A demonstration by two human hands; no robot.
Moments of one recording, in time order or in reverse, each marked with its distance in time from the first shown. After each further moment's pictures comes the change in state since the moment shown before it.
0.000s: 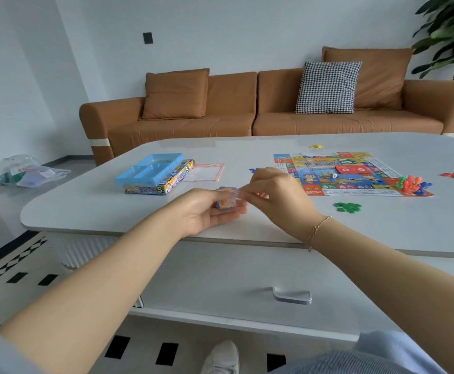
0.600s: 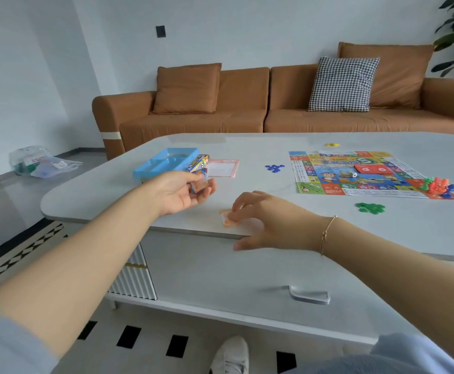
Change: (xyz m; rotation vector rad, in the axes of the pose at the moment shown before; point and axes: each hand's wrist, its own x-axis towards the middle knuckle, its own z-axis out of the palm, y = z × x) left_hand -0.001 0.035 -0.066 -0.124 0.119 0.001; right_hand 0.002 -0.030 0.014 -0.035 -0.638 -0.032
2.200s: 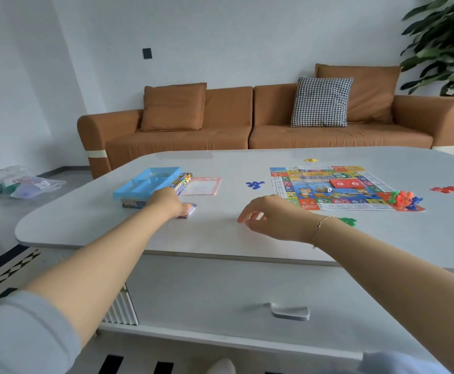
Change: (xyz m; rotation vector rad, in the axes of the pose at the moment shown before) left_hand 0.051 -0.002 0.001 1.486 0.480 0.165; right_hand -0.011 0.035 -0.029 0.106 0.056 0.251
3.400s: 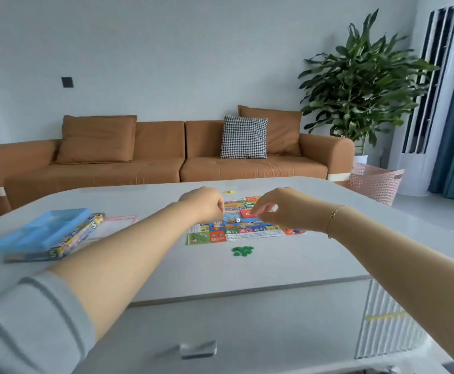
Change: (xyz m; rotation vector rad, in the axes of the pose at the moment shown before) left_hand -0.057 0.235 0.013 0.151 -0.047 0.756; right_hand -0.118 0.069 -0.139 -0.182 0.132 0.295
